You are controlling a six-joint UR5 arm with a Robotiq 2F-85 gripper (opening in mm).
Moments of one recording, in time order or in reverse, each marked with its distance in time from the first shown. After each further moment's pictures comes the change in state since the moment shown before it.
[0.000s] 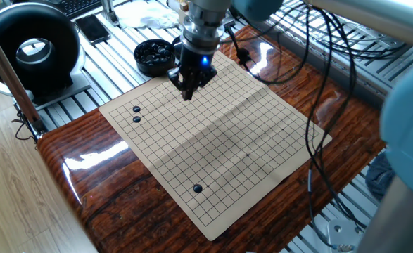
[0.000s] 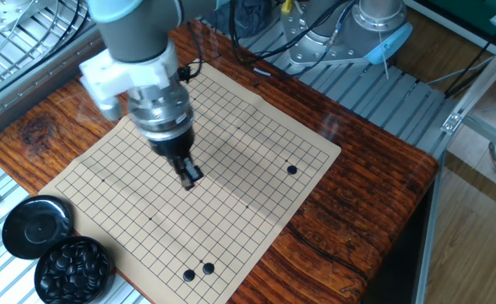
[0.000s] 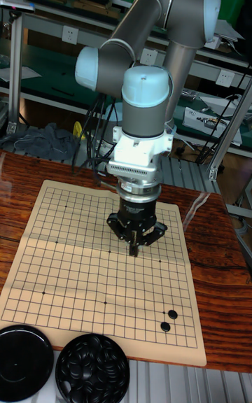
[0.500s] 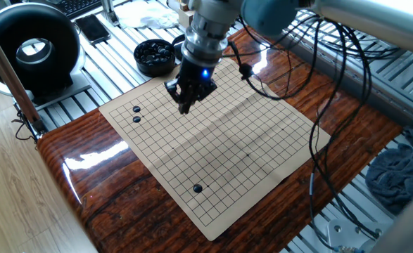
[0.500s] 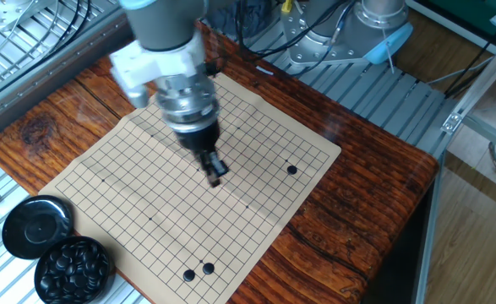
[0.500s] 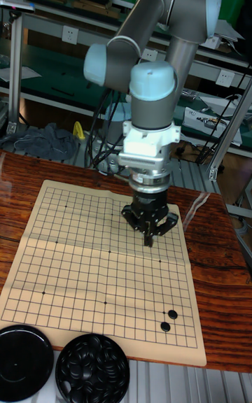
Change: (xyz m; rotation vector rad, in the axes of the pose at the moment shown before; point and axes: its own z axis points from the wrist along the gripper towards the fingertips) arm 0.045 0.023 -0.001 -0.039 0.009 0.051
